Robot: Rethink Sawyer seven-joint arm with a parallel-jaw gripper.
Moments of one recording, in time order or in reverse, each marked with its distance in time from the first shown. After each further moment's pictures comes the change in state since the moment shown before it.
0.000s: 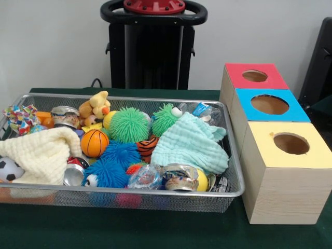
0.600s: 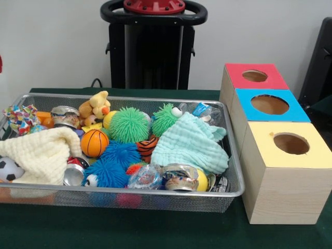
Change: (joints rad) arm 0.000 0.009 0.000 0.005 0.007 0.057 0.000
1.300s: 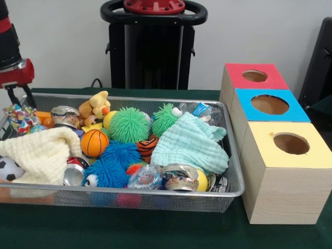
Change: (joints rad) arm 0.035 0.047 0.000 0.059 0.000 0.022 0.000
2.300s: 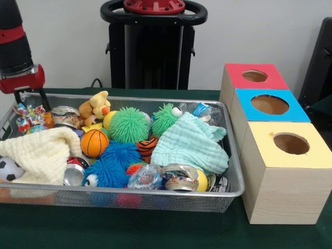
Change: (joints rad) arm -0.040 0.043 0.000 0.060 -0.083 -0.082 0.000
